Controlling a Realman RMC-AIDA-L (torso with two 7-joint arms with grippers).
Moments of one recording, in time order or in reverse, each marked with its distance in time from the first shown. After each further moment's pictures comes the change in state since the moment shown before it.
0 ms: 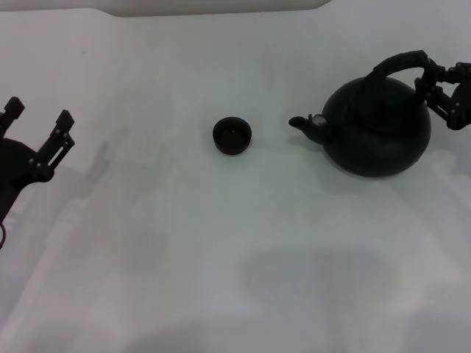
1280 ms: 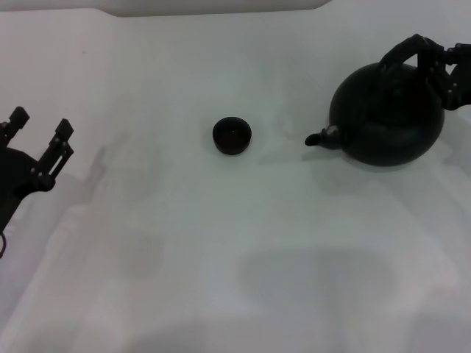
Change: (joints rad) left arm 0.007 0.002 0.013 -0.019 0.003 -0.008 0.000; right arm 0.003 0.005 -0.048 -0.075 0.255 -0.041 -0.189
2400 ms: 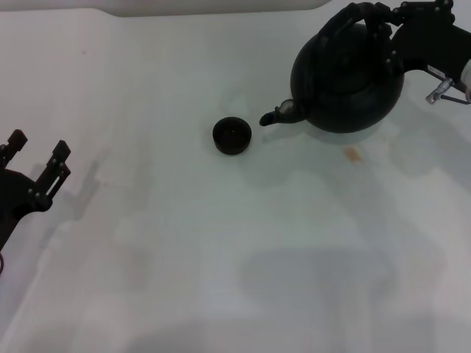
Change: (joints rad) left arm 0.006 -0.003 0.003 -0.073 -0.004 -0.028 -0.004; right arm -0.024 -0.001 -0.363 0.256 0.083 -0.400 -0.091
